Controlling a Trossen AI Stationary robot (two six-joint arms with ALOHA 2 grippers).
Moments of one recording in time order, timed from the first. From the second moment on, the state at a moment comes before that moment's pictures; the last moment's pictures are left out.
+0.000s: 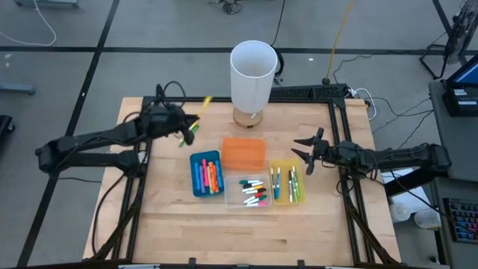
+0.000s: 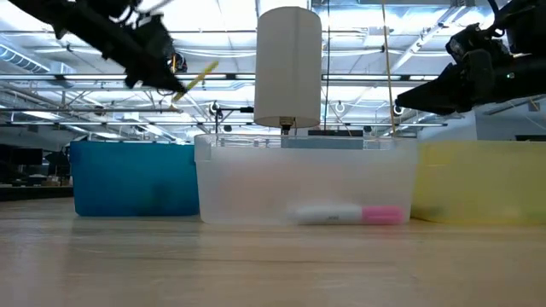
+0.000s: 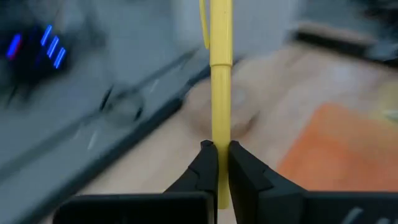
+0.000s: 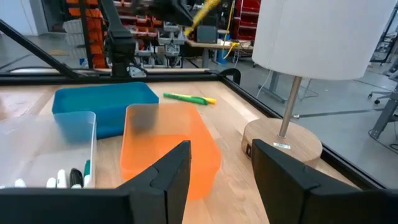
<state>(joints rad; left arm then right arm) 0.42 0.86 0.60 -0.18 -0.21 -0.10 -0.04 0.45 0.04 0.34 0.29 -0.04</state>
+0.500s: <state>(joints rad) 0.10 1.15 0.54 0.54 -0.04 0.10 -0.04 0.86 0.06 0.98 0.28 -0.05</state>
